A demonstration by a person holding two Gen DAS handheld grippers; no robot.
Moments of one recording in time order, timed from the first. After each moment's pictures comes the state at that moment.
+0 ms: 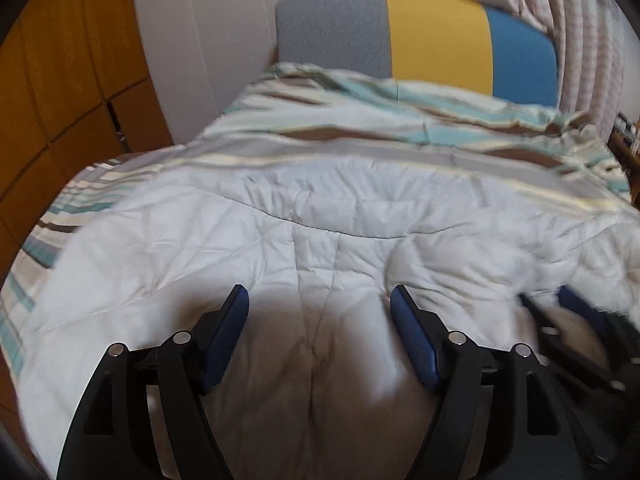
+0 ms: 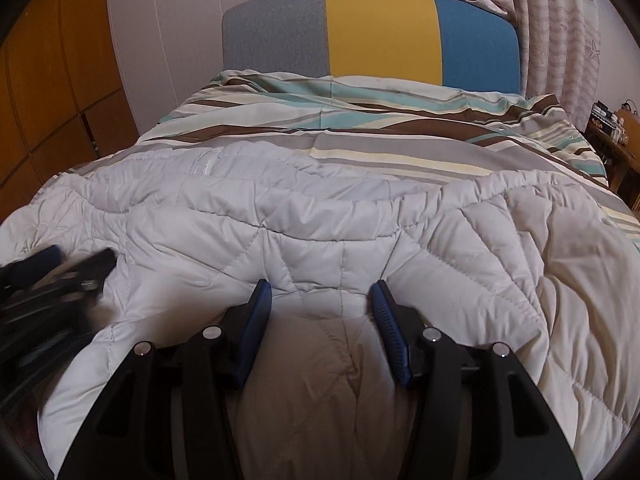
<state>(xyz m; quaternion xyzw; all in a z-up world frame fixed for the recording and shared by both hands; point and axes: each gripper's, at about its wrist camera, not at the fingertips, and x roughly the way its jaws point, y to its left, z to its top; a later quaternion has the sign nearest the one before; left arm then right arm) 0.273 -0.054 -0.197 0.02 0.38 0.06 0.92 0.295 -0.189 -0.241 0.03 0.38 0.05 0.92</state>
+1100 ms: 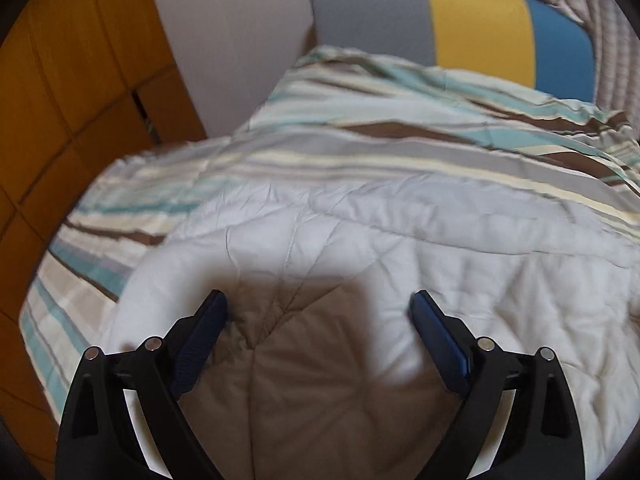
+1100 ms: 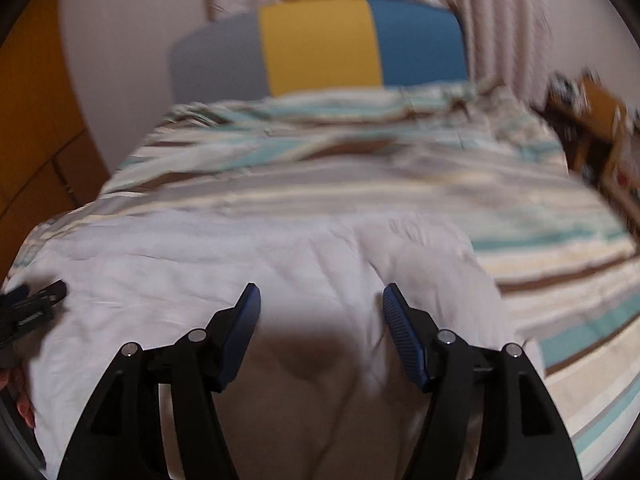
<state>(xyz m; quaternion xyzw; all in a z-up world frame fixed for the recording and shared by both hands) 0.316 0.012 -0.195 0.04 0.43 0.11 0.89 0.287 -0.275 -0.206 0.09 0.38 -0.02 0.92</state>
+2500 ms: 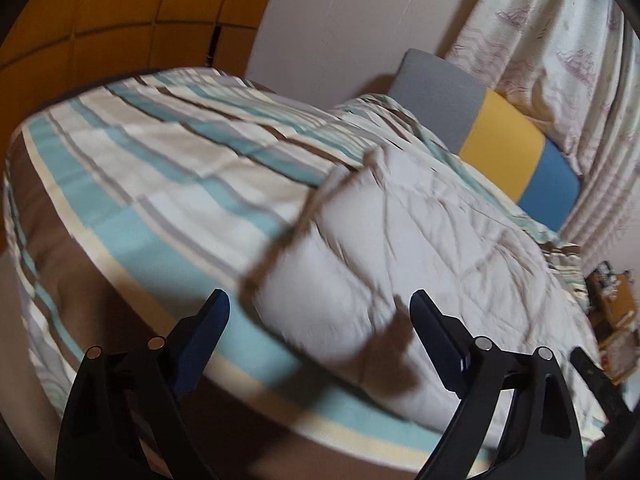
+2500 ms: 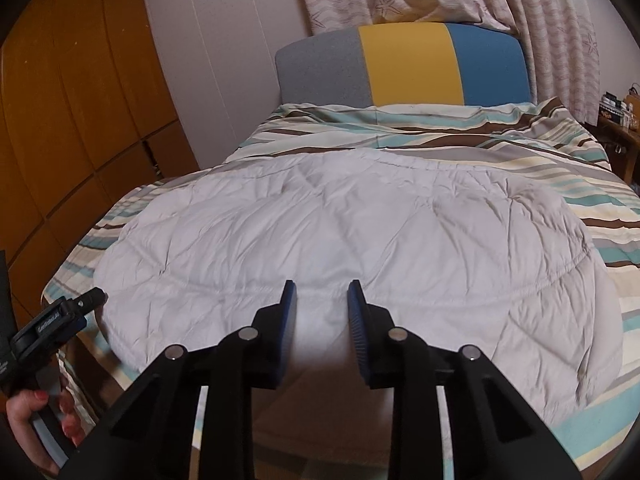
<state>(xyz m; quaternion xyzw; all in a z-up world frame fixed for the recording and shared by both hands) 0.084 0.152 -0.181 -0.22 0.34 0.08 0.91 0.129 -0.148 -0.180 0.08 0.33 0.12 0.93</state>
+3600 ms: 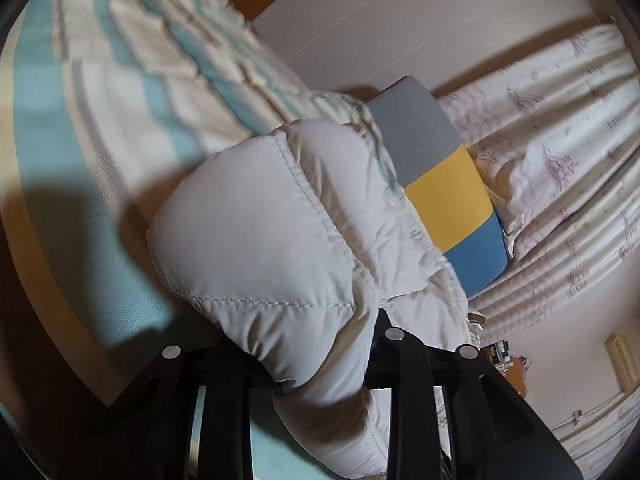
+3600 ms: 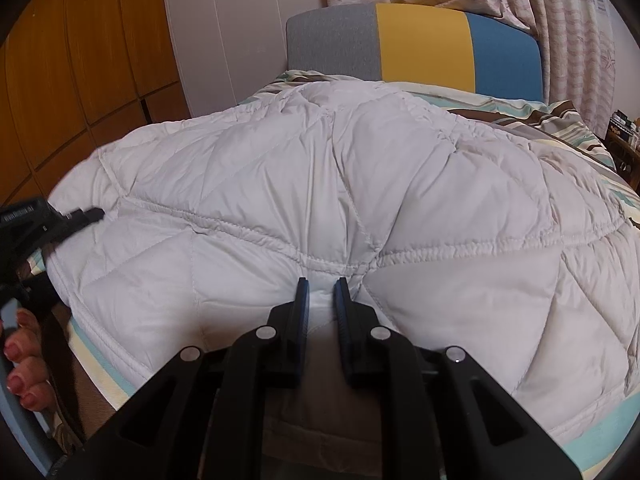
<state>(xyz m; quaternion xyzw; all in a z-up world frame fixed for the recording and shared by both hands) 0.112 0.141 -0.203 -0.43 0.28 0.00 0.86 0.136 -0.136 -0.240 0.02 0.35 0.12 0.93</state>
